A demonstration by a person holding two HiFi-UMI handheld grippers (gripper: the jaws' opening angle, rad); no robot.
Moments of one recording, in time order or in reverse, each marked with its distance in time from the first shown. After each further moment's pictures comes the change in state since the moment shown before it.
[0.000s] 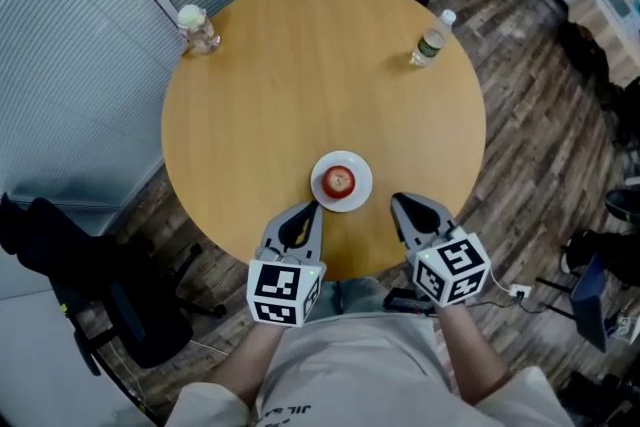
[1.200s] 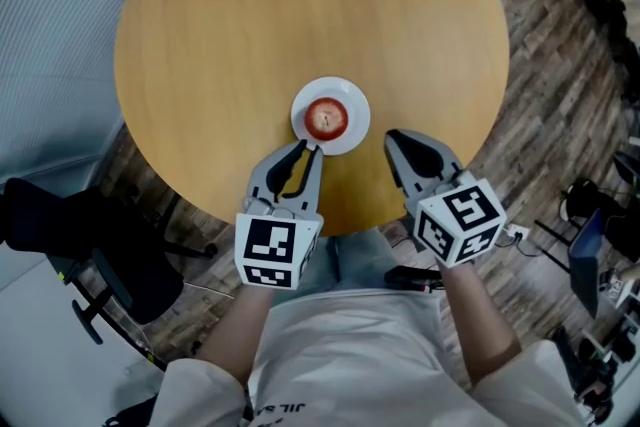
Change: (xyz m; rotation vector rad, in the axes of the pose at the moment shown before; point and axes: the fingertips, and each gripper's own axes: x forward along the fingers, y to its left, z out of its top) left arm 0.058 0.009 -0.065 0.012 0.114 -0.017; right arm 0.050 -0.026 -0.051 0.068 0.103 0.031
